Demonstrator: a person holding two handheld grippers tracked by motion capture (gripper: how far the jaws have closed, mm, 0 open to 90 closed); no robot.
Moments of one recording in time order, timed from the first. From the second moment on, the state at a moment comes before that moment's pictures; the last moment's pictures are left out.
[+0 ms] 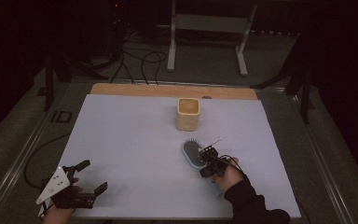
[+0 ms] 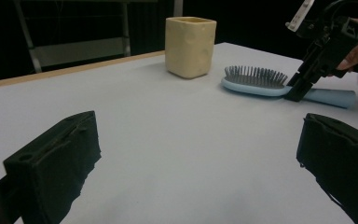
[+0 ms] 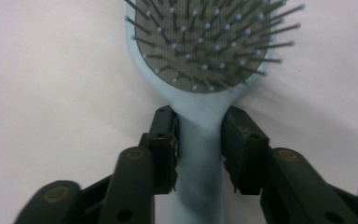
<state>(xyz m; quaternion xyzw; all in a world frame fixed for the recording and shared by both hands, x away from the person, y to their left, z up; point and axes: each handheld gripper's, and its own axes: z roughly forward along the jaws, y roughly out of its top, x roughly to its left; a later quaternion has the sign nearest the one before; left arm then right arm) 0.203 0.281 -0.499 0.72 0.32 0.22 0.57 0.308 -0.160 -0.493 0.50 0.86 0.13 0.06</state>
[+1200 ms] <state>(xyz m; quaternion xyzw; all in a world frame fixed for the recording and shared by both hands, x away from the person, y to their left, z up) 0.204 0.279 -0.501 0.73 0.32 0.22 0.57 0.287 -0.168 -0.450 0.43 0.82 0.34 0.16</state>
